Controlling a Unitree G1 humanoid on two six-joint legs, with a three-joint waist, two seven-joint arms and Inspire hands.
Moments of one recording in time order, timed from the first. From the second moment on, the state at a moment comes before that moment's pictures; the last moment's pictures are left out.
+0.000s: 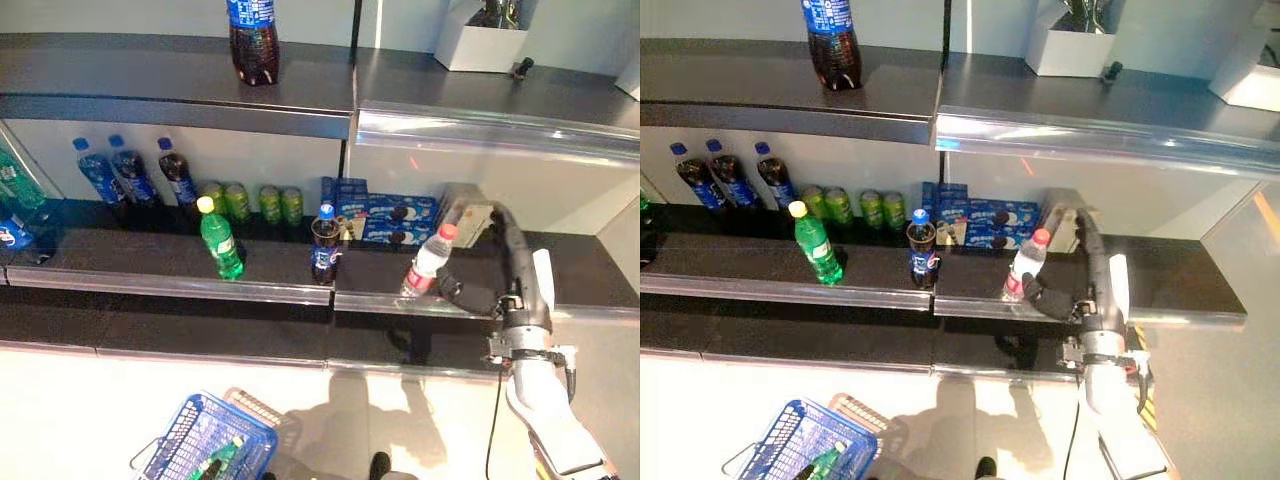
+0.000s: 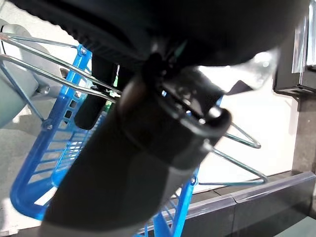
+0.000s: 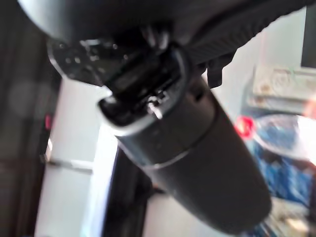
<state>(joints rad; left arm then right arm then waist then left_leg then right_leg) 0.24 0.16 0.12 1.02 -1.06 -0.15 0.23 0.13 -0.57 0.10 -0.22 0.09 -0.12 -0.56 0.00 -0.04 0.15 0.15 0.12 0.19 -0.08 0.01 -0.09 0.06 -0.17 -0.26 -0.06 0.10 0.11</state>
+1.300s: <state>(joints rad) -0.08 0.17 -0.07 0.93 -1.18 -0.22 0.21 -0.47 -0.51 0.14 0.07 0.25 -0.17 -0.91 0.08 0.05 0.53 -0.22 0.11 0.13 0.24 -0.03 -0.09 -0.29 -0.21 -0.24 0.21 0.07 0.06</state>
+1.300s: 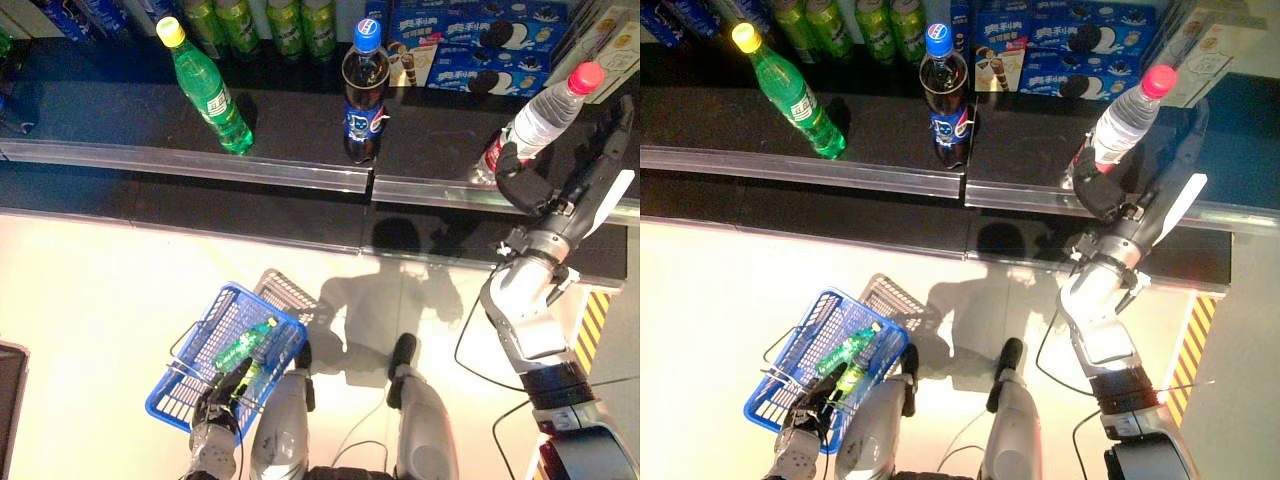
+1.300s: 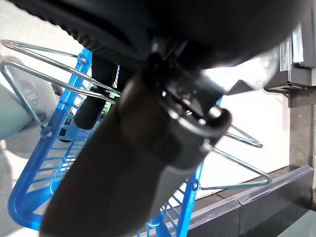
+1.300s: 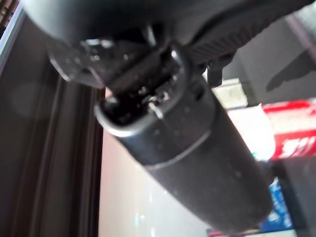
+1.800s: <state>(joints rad) -0.09 0.17 -0.07 0.89 -1.18 -0.21 0.20 -0.63 -0.53 0.14 0.15 0.25 -0.11 -0.95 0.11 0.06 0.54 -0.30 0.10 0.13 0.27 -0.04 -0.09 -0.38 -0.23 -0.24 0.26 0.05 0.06</state>
